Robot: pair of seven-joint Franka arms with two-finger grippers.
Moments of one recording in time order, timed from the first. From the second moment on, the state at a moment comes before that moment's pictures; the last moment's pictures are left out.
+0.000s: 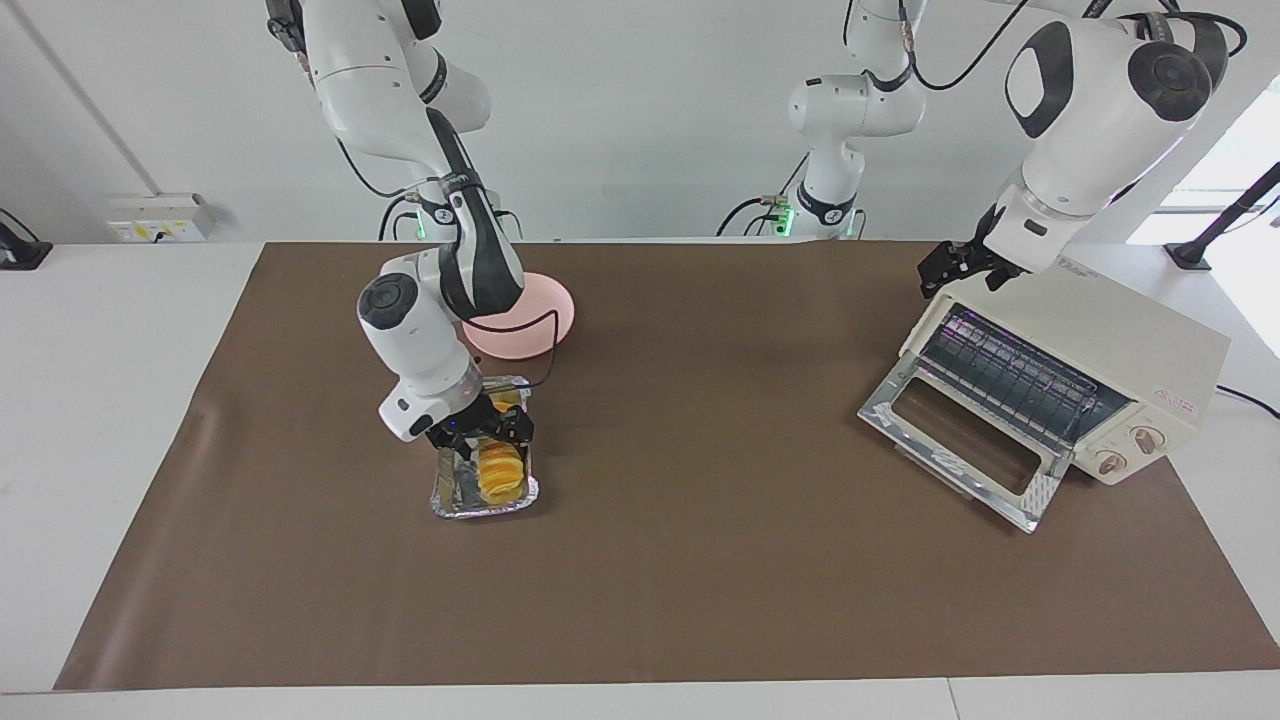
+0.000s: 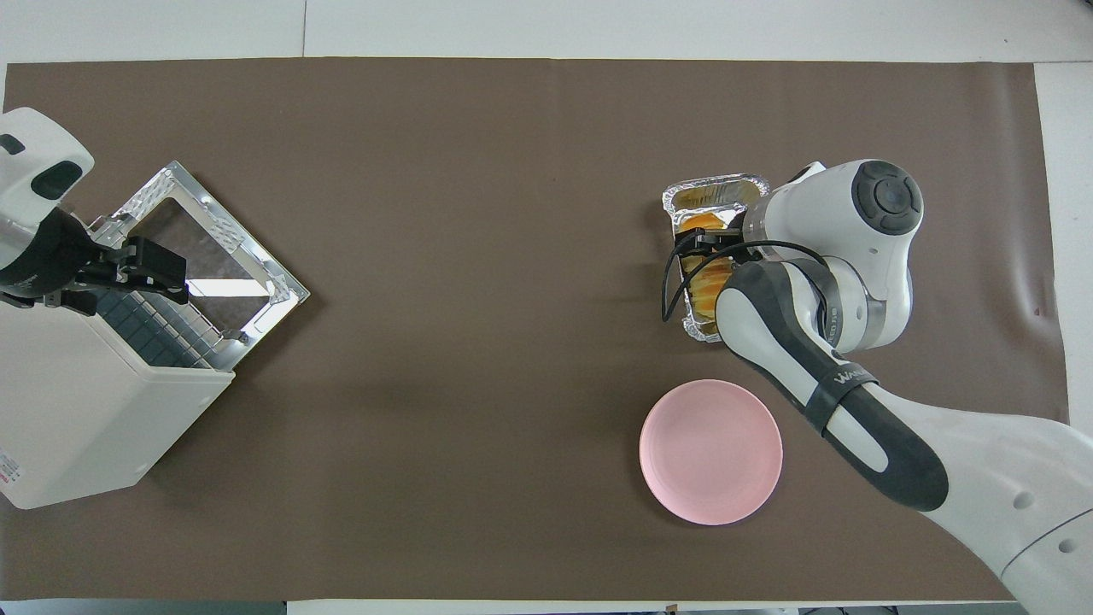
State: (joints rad) left arm -0.09 0.03 -0.01 -1.65 -0.02 1.50 -0.14; right arm -0.01 0.37 0.23 -1.95 0.12 2.42 0.17
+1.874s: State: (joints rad) left arm -0.09 0.03 -0.01 -1.65 -0.02 1.50 -0.14; right arm 0.11 -0.11 0.24 -2.34 0.16 2.02 0.27
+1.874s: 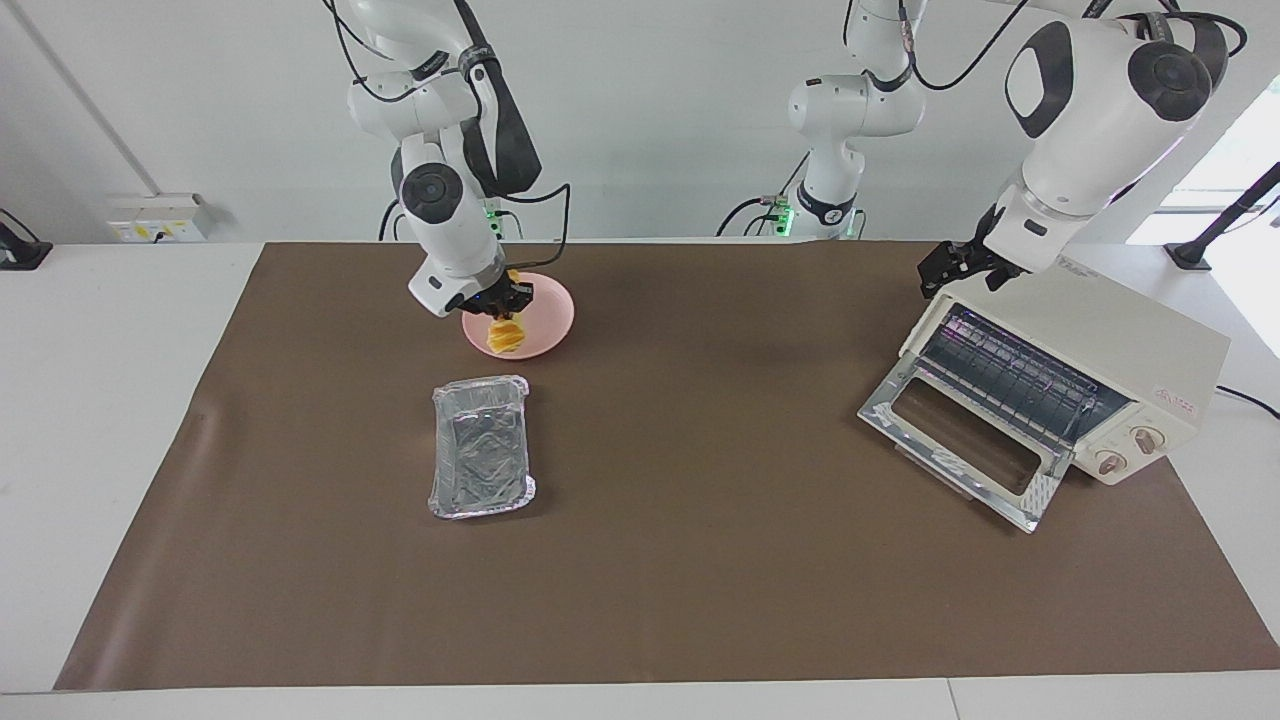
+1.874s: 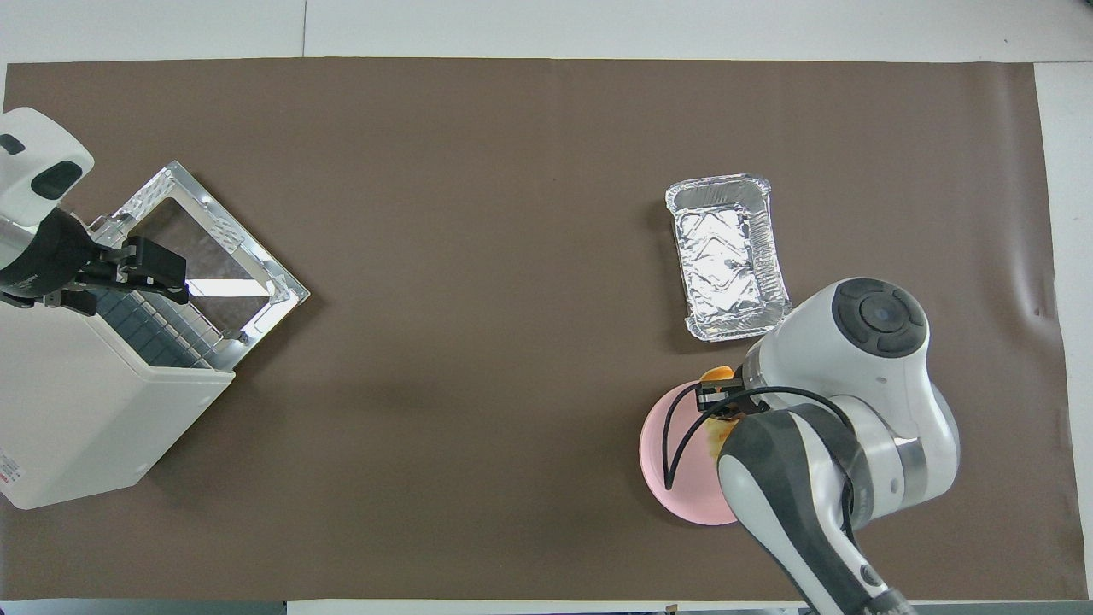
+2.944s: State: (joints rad) left arm -0.09 0.03 -0.01 -1.65 -0.02 1.50 -0.14; right arm 0.18 -0.16 0.24 -2.51 0.16 2.21 0.32
